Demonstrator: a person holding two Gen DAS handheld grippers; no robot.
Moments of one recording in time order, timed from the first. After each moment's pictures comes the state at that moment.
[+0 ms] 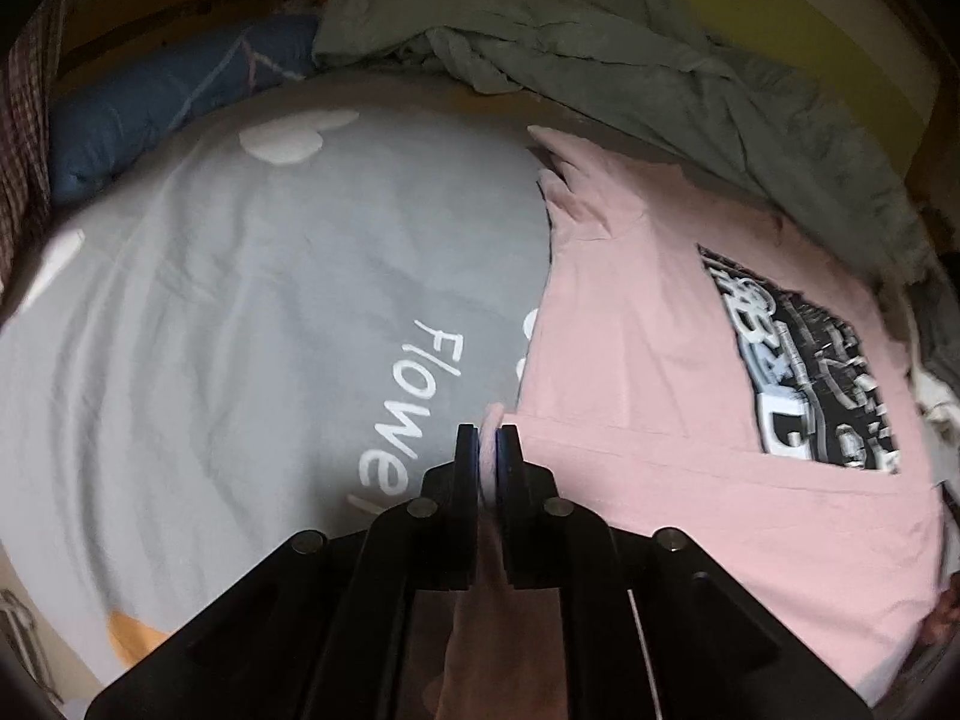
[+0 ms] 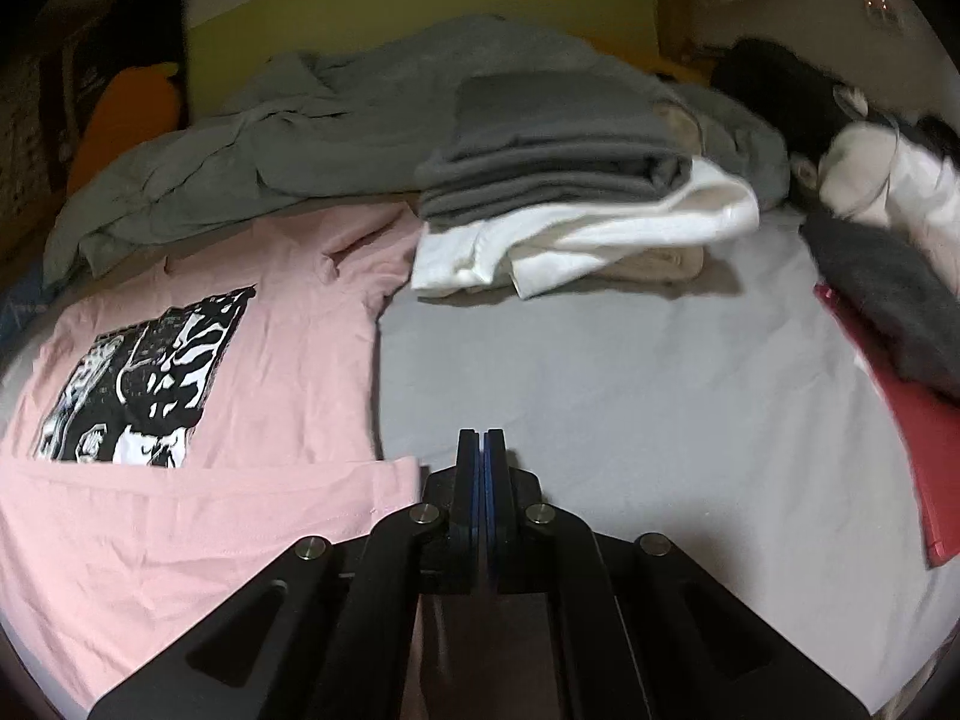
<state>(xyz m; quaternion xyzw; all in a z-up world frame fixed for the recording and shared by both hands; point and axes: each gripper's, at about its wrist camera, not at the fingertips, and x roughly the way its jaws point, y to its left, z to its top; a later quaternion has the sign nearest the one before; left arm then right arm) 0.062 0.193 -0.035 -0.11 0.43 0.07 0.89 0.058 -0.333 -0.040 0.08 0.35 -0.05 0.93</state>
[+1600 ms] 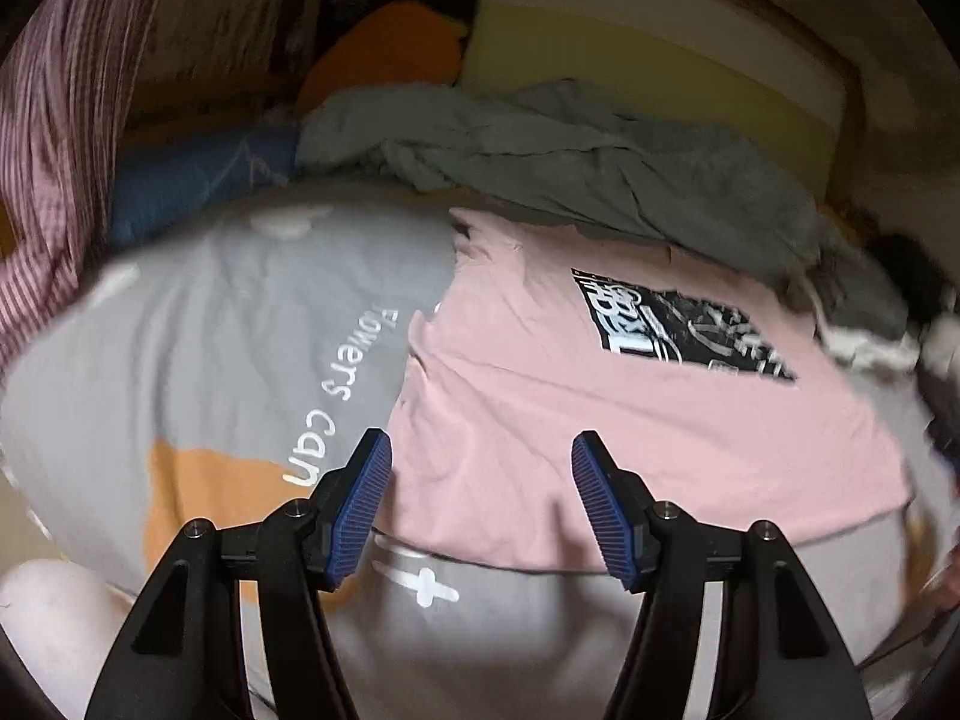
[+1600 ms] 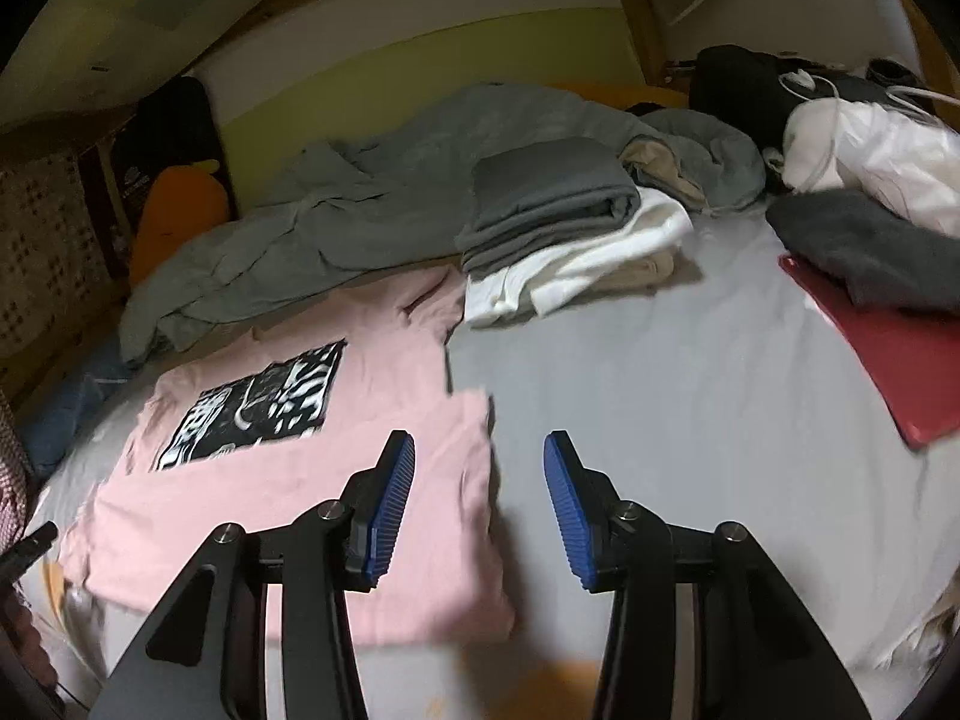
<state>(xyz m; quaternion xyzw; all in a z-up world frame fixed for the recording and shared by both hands) -0.069 0.130 -0.007 -0.07 0.30 0.03 0.95 -0.060 -0.325 -0.012 0.13 0.26 -0.01 0.96</state>
